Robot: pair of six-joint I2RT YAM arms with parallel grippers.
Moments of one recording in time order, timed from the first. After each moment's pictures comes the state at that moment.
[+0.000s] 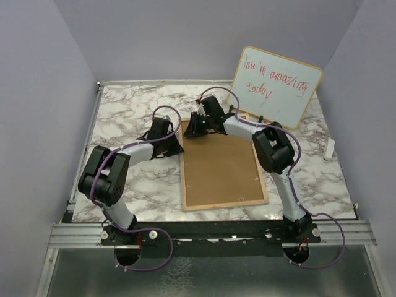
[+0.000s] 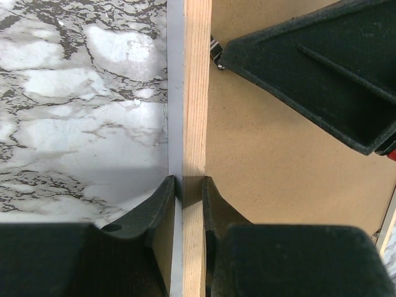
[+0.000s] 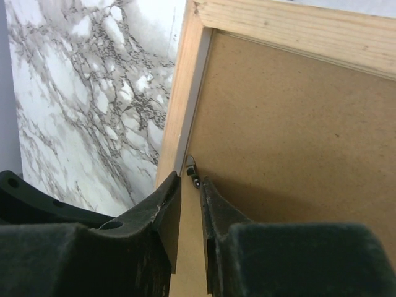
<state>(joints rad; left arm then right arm) -0.35 1.68 0.86 -0.03 0.17 -0.66 0.60 2.33 1.72 -0.12 -0.43 0.59</state>
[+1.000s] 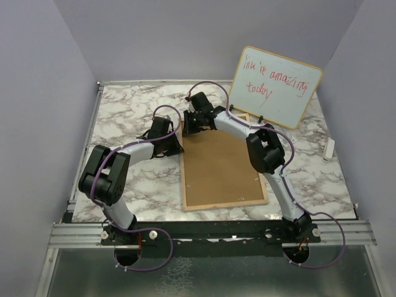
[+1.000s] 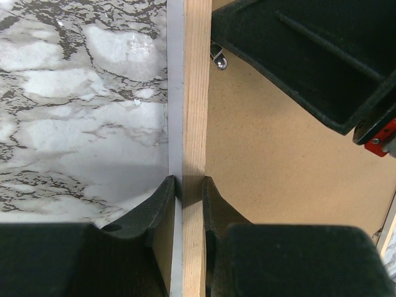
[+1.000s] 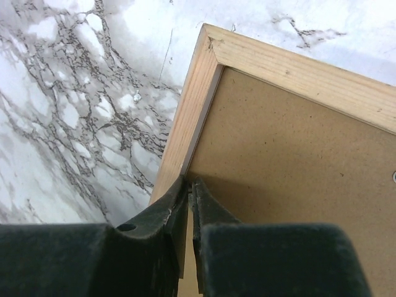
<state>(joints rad) -0.35 1.69 0.88 -0.05 0.17 -0.65 0.65 2.44 2.00 -0.39 -0.27 0.42</state>
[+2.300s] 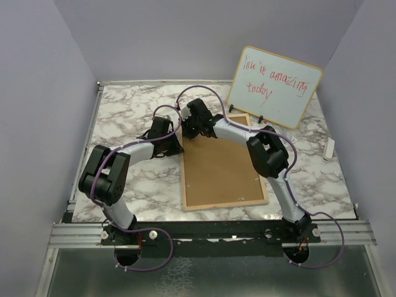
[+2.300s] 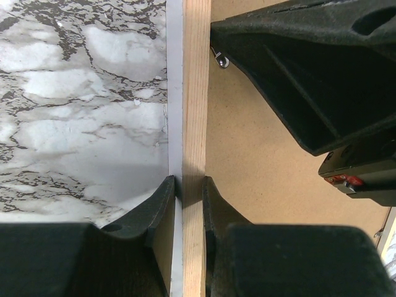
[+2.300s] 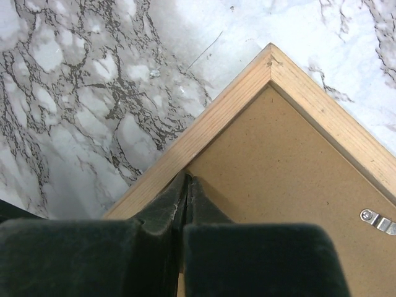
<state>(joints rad) -0.35 1.69 0.88 -0.05 0.17 -0.64 0.72 2.34 1.81 -0.23 -0.19 -0.04</state>
